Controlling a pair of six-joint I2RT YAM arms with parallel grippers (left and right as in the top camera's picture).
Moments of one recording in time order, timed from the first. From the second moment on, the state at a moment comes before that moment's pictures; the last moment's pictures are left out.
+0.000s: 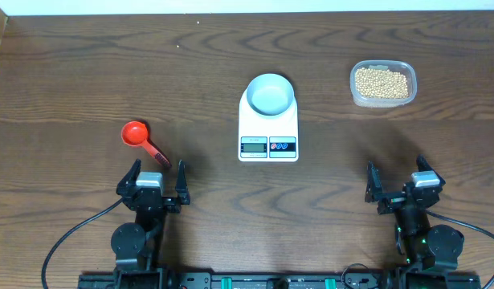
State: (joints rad) left arm 0.02 0.01 0.01 -0.09 0.10 0.04; right arm -0.10 0.01 0.01 -0.05 -0.23 -0.02
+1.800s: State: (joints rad) left arm 0.02 1.34 0.98 -0.54 0.34 0.07; right arm -0.10 0.01 0.01 -0.05 -0.23 -0.02
